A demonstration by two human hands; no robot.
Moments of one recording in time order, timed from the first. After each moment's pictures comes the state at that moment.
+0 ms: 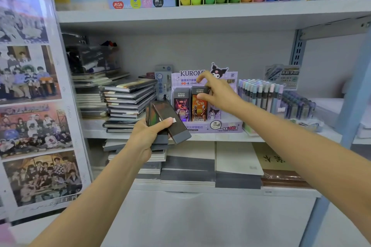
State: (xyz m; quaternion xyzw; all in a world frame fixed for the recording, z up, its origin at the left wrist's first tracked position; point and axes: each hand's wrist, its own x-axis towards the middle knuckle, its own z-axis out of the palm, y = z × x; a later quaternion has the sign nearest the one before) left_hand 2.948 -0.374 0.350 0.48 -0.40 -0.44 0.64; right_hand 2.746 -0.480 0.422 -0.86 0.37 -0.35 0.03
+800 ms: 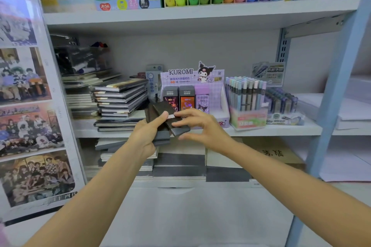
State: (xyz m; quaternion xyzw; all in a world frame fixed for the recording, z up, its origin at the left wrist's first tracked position) left_hand 2.913 -0.363 0.360 0.48 -0.35 -0.49 0.63; right_hand 2.735 -0.413 0.342 -0.87 0.17 -0.42 0.18
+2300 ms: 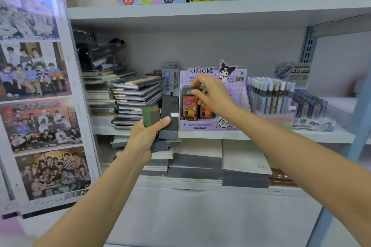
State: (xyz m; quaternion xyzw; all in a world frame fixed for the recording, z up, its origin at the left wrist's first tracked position) left_hand 2.971 -0.371 0.337 0.49 -0.37 -0.42 0.67; right_hand 2.787 -0.471 0.408 -0.84 0.32 -0.43 0.06
